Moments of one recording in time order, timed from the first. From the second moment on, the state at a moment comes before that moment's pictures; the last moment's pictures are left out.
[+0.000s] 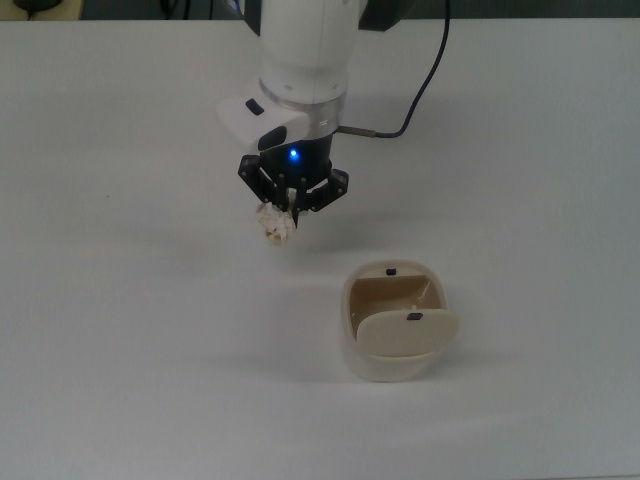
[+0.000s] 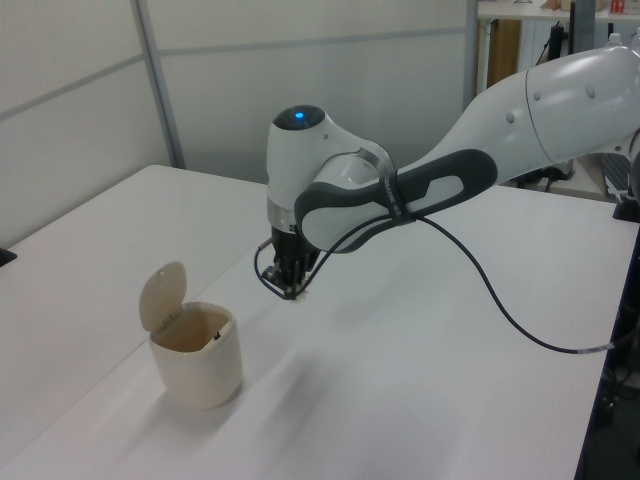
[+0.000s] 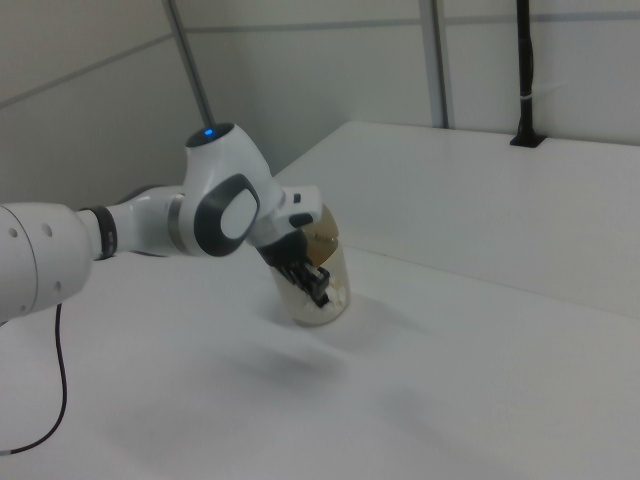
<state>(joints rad) 0.18 0.28 -0.07 -1.70 -0.13 2.21 0.35</state>
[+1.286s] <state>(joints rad) 0.27 0.55 0.04 -1.42 -0.40 2.35 0.99</state>
